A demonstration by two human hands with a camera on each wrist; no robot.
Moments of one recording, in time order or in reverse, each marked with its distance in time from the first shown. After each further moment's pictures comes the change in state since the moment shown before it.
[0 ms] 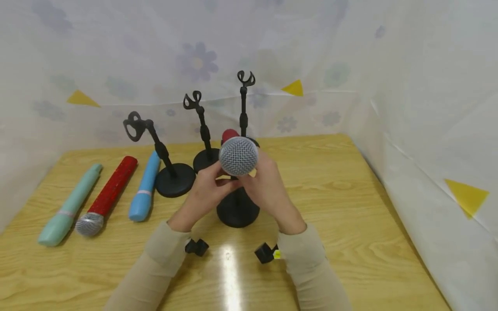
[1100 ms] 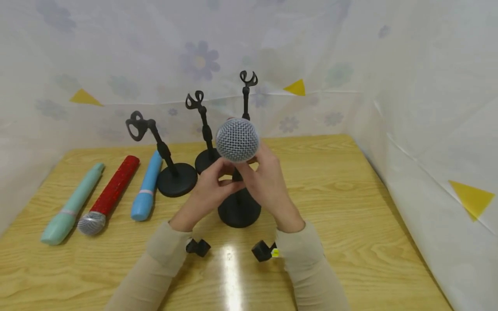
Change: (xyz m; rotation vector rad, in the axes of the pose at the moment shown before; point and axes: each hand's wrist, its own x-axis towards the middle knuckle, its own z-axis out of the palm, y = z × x) left_hand 0.000 0.001 -0.002 -0.089 -0.022 -0.112; right_hand 0.006 -0.013 0.001 0.219 0.127 0.009
